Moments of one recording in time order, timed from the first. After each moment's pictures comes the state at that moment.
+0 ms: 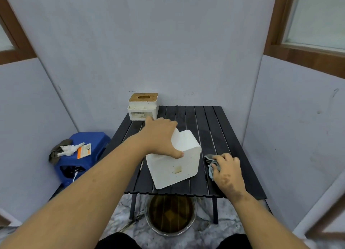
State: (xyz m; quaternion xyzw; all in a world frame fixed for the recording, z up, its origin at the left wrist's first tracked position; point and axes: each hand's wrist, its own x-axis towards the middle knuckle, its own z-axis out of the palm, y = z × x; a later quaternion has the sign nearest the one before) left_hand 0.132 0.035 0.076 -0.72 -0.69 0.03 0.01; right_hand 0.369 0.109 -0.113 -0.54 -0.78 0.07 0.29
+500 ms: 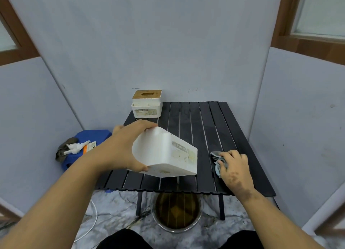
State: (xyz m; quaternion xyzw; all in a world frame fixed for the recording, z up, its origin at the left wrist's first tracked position) left_hand 0.059 -0.054 0.079 -0.69 -0.70 -0.15 -0.12; right_hand 0.369 0.111 -0.118 -0.53 -0.78 0.05 0.32
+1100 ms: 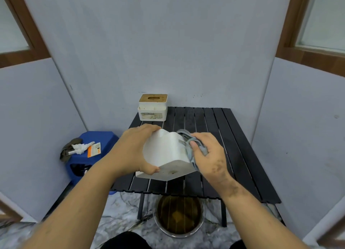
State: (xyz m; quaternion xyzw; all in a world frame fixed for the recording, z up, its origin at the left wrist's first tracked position) left_hand 0.063 -0.060 0.076 -0.69 -0.71 -0.17 -0.03; right_hand 0.278 0.044 0.001 -0.34 -0.73 0.32 0.50
